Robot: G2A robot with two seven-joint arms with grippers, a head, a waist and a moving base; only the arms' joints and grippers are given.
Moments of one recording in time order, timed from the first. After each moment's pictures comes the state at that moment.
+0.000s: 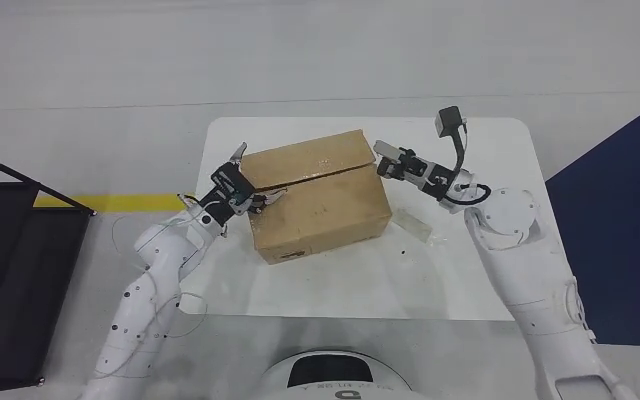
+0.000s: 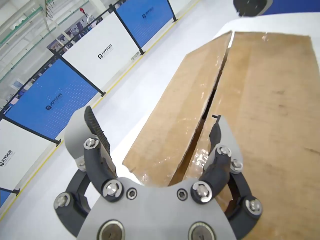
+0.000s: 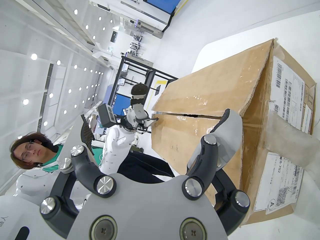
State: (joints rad) left arm 1.47 -1.21 -1.42 -1.74 1.76 -0.48 0.23; right arm -1.24 -1.09 1.32 -1.67 0.16 -0.13 0.74
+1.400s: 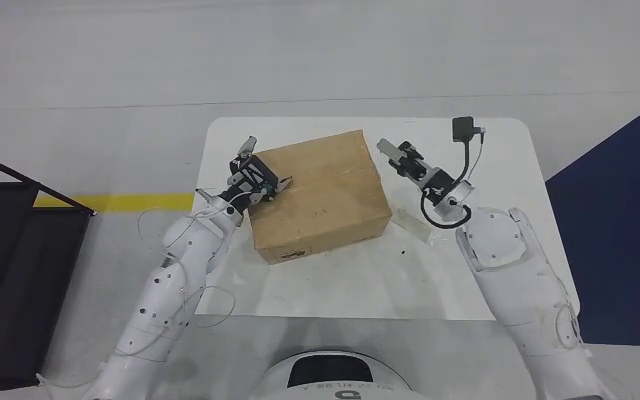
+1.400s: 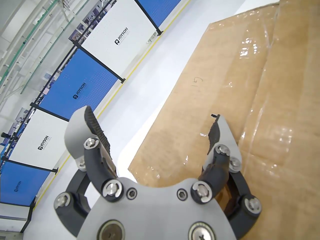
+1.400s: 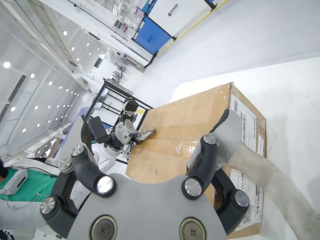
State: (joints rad) left arm 1.36 -1.23 -1.27 -1.60 1.91 -0.25 0.12; right arm -1.35 -1.09 1.31 -1.76 -0.11 -0.18 0.41
